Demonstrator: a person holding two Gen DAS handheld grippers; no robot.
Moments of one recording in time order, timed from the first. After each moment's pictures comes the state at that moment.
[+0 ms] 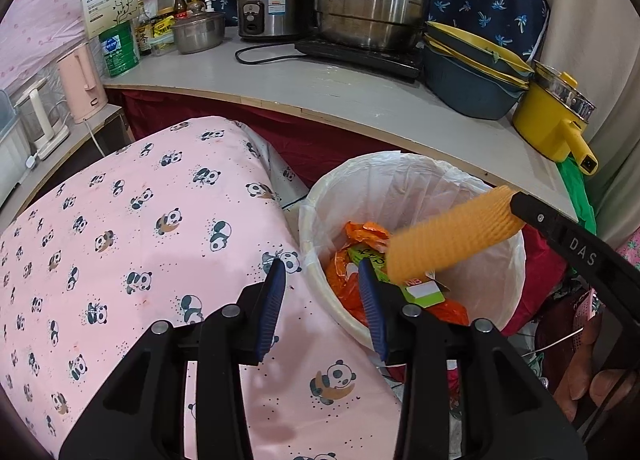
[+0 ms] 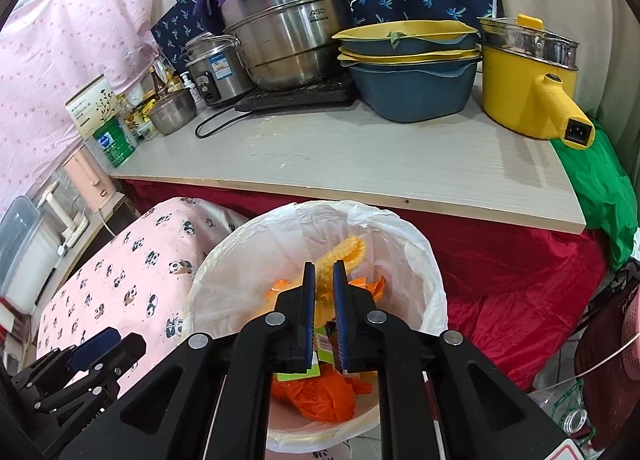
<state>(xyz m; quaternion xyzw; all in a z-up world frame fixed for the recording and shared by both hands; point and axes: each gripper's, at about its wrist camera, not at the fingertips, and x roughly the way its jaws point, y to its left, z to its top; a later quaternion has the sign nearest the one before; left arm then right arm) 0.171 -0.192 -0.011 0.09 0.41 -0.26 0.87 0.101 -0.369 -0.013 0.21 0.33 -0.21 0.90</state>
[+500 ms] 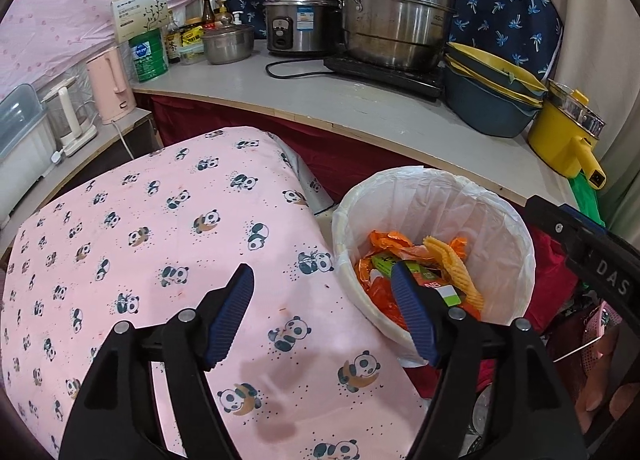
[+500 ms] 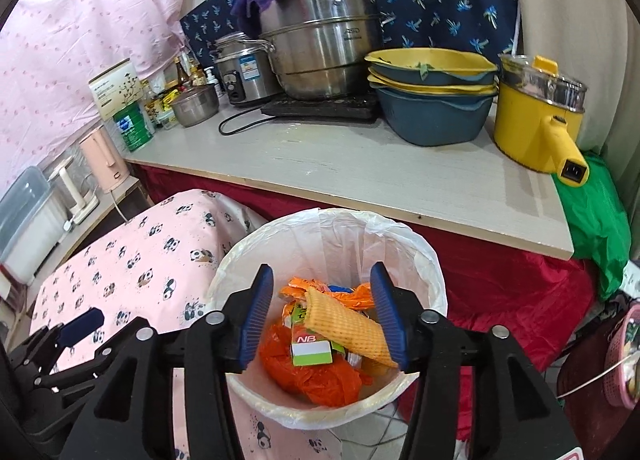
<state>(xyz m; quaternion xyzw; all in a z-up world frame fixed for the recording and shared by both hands) 0.157 -0.166 0.003 0.08 0.38 -0.22 0.89 0.087 -0.338 0.014 0.15 0.32 -0.19 0.92</state>
